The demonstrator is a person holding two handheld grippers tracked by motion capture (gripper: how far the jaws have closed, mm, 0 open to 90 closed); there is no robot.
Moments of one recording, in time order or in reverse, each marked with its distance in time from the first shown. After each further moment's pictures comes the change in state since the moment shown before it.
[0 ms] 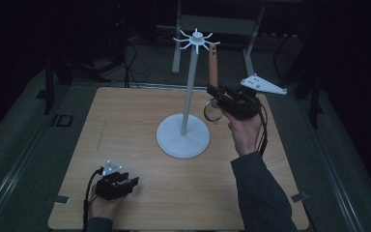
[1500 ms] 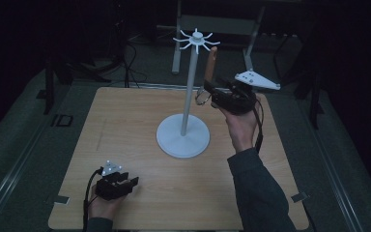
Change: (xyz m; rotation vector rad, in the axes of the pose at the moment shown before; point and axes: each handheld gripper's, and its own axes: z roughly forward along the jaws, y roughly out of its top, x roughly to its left) left arm 0.000 0.000 -0.001 -0.003 0.001 0.000; right arm 0.002 0.006 0.014 0.006 -0.100 -0.032
